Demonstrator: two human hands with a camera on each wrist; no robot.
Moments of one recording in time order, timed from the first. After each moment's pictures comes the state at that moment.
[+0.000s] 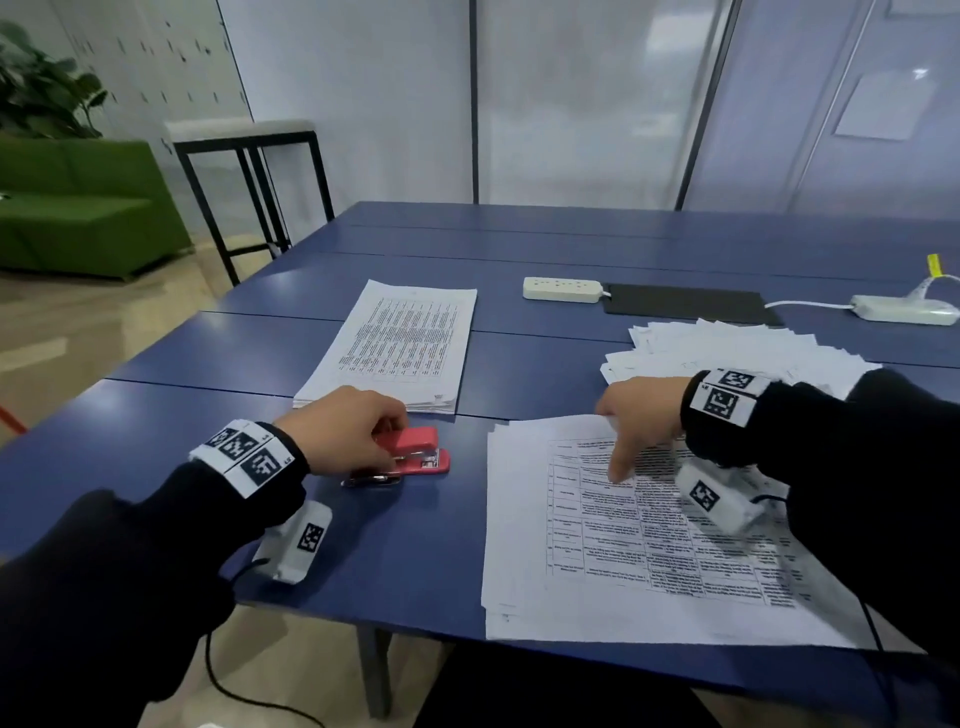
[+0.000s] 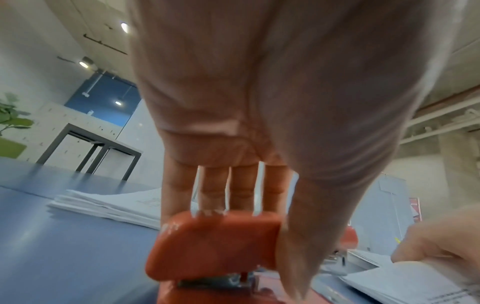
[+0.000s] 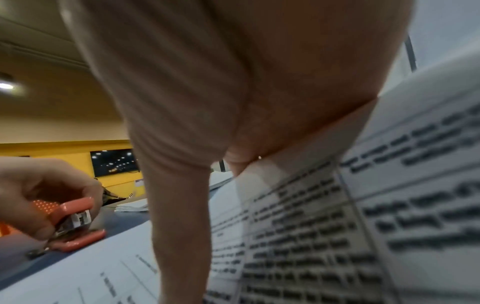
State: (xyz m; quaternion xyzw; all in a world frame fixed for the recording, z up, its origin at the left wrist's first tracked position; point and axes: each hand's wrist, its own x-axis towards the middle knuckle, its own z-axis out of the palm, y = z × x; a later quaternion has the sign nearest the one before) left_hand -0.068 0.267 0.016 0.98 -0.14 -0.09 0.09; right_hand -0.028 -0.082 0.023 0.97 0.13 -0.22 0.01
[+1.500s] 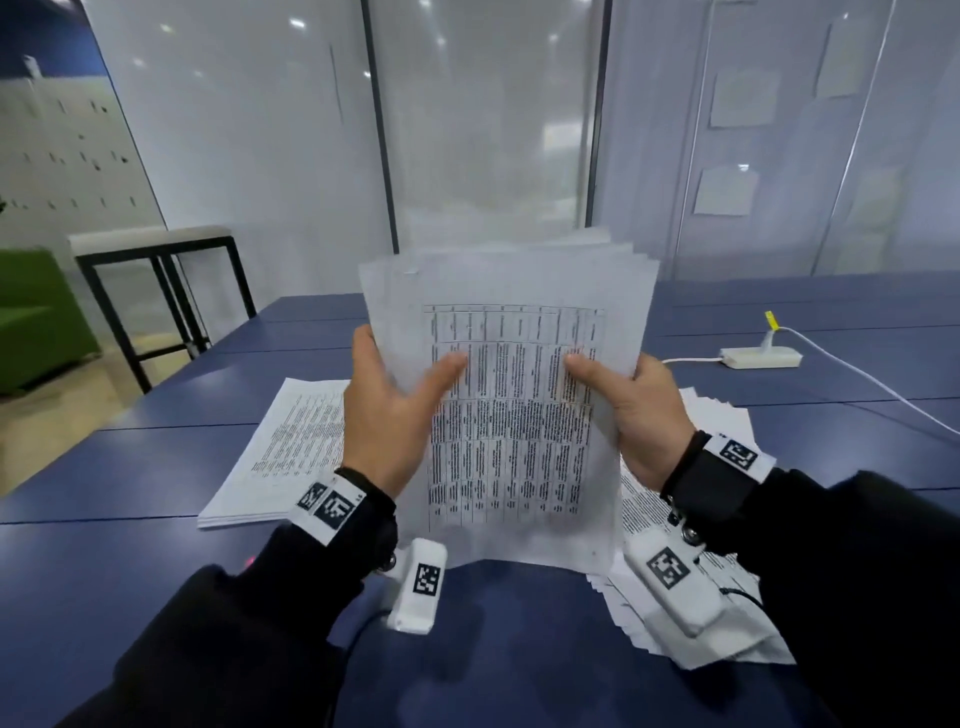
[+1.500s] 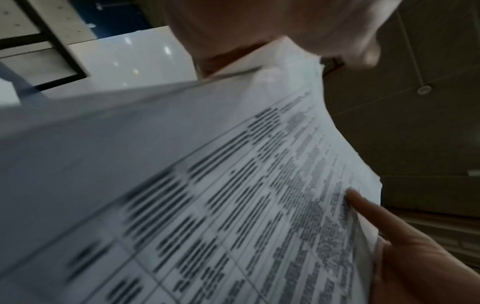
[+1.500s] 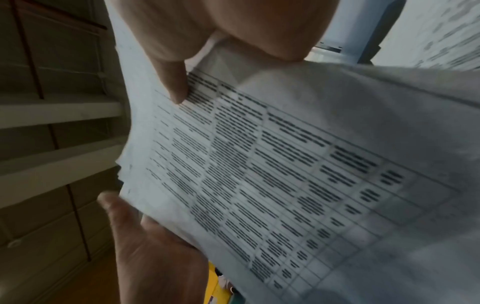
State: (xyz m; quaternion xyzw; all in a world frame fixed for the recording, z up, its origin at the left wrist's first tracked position) left_hand -0.074 0.101 0.093 0.68 -0.18 0.25 0.66; right_hand -0.085 -0.129 0.084 0.60 0.06 0.18 -0.78
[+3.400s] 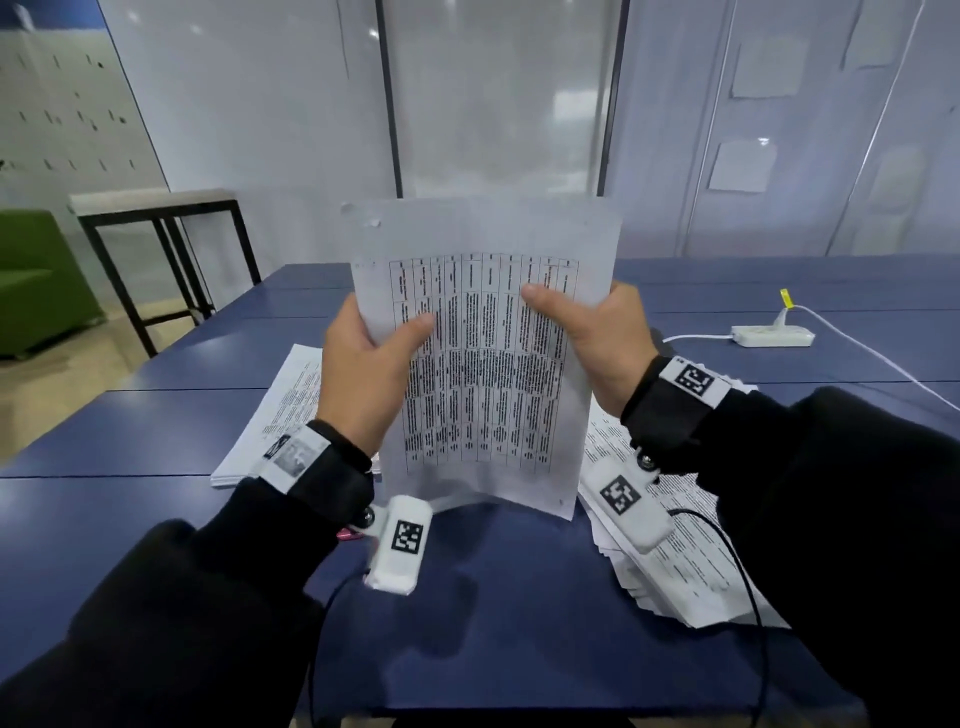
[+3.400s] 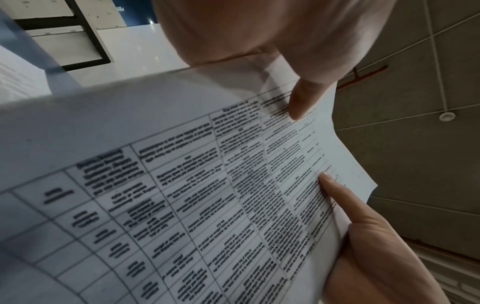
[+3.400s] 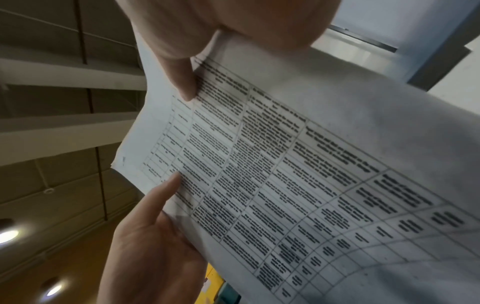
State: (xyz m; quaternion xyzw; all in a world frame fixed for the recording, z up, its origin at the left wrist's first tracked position) left_hand -0.070 0.129 0.101 0.68 -0.12 0.22 0.69; right_hand -0.067 -0.086 0.117 0.67 0.09 0.21 -0.71
